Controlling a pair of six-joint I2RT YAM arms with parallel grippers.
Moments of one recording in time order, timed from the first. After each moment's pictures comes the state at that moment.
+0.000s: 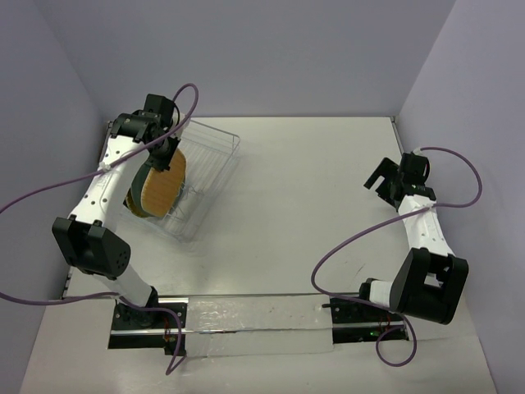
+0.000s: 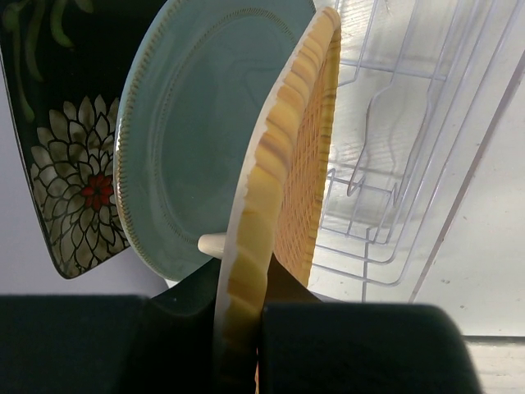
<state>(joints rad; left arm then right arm) -0.28 1.64 1.76 -1.22 -0.26 0.19 -0.29 1.25 0.86 -0.40 -0.01 0.40</state>
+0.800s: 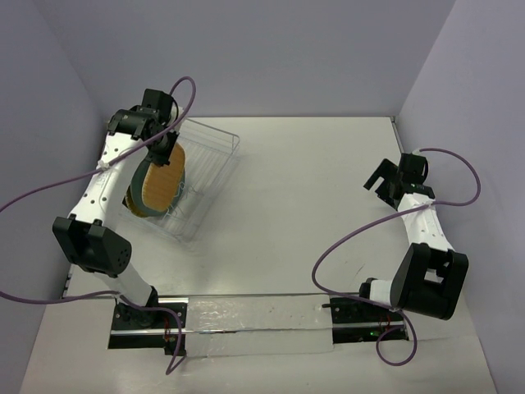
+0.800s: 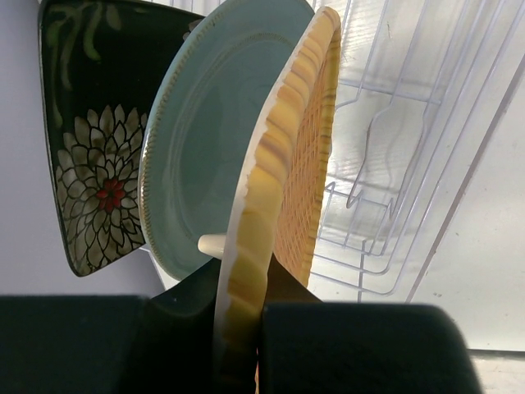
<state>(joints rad) -0.27 1.66 1.82 -1.23 -0.27 0.16 -0.29 1.28 0.86 -0.40 0.00 0.40</state>
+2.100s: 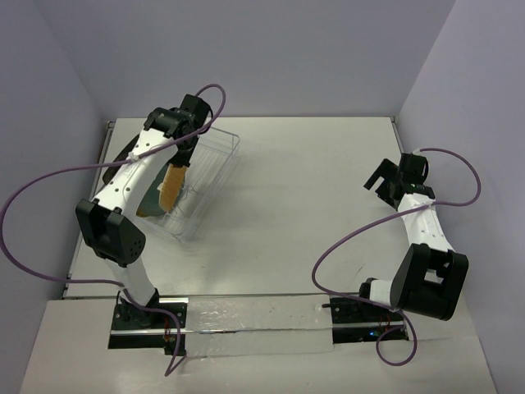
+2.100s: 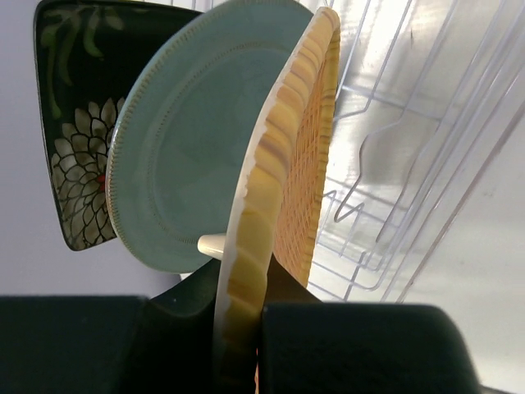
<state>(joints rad) -0.45 1.78 1.89 -1.30 -0.53 -0.01 -0.29 1.28 0.86 -0.40 0.01 0.40</state>
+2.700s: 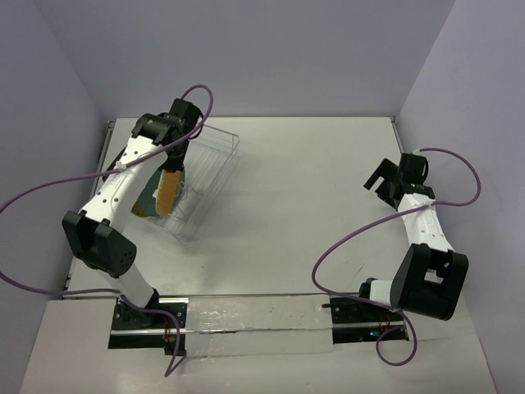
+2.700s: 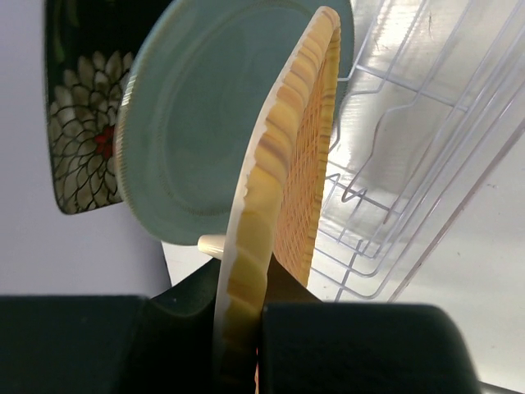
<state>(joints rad) -0.43 1.68 1.80 -1.29 -0.54 -0.08 -0.29 1.28 0.86 -0.40 0.00 0.40</state>
